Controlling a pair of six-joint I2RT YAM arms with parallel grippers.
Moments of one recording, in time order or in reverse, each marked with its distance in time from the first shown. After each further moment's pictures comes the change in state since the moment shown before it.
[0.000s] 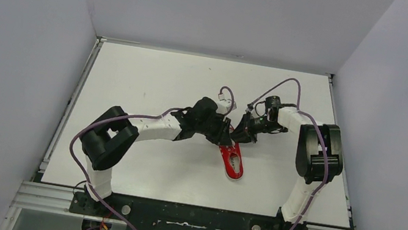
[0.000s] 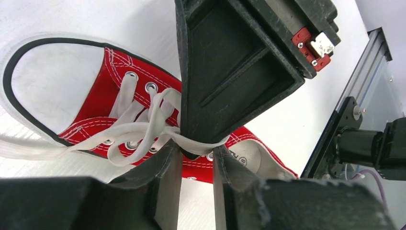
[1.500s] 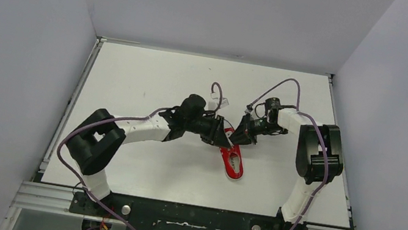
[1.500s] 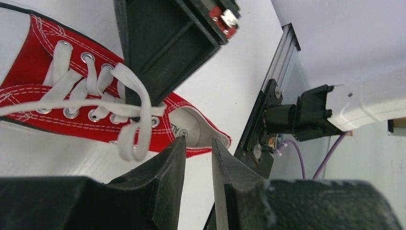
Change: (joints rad) left arm 0.066 -0.138 -0.114 0.072 0.256 -0.162; right arm -0.005 -0.003 -0.028 0.026 -0.009 -0.049
